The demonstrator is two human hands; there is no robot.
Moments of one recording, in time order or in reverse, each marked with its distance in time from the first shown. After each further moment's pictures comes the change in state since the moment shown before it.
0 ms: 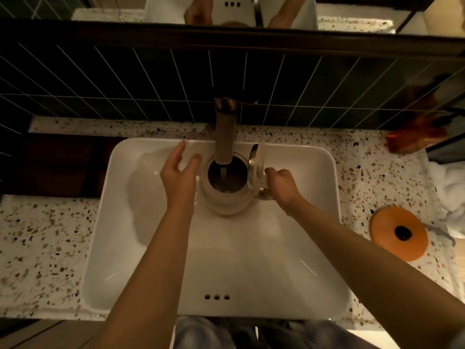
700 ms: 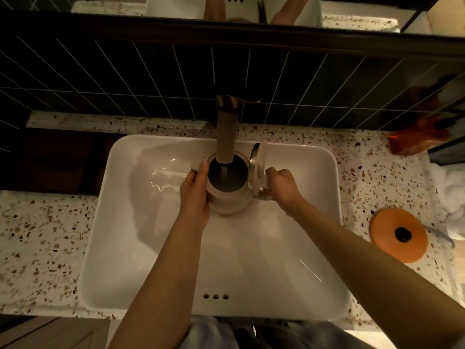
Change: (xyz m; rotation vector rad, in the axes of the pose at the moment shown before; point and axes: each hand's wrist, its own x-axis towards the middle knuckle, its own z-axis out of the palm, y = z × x) left_hand -0.008 -0.042 0.011 -0.355 -0.161 -0.340; right_hand 0.003 0.006 0.002 -0.038 -0.006 0.005
